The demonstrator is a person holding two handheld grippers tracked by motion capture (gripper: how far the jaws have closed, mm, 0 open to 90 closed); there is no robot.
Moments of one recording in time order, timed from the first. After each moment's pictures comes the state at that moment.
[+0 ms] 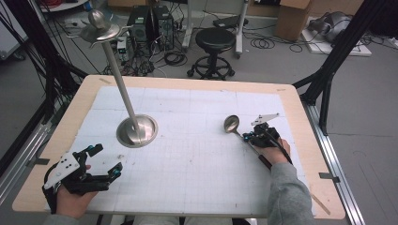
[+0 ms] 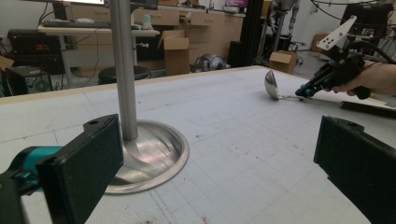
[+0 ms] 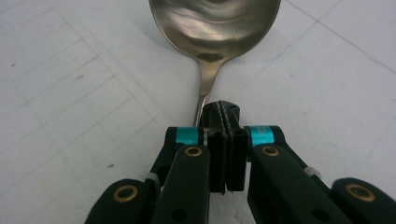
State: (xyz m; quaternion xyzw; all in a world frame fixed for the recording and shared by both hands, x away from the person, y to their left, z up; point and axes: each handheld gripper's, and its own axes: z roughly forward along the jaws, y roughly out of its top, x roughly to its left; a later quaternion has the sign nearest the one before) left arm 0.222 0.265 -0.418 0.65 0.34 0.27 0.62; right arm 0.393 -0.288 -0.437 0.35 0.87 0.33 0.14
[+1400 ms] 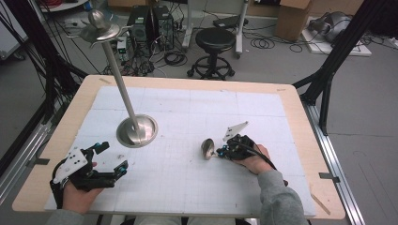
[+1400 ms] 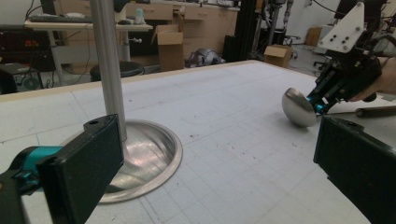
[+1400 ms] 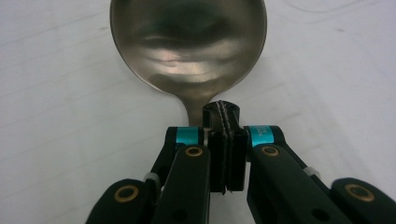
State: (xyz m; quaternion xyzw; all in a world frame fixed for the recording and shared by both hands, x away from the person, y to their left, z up) left arm 0.235 0.252 -0.420 0.66 0.33 0.25 0.62; right arm 0.357 -0.205 -0.432 0.20 0.92 0.32 0.06
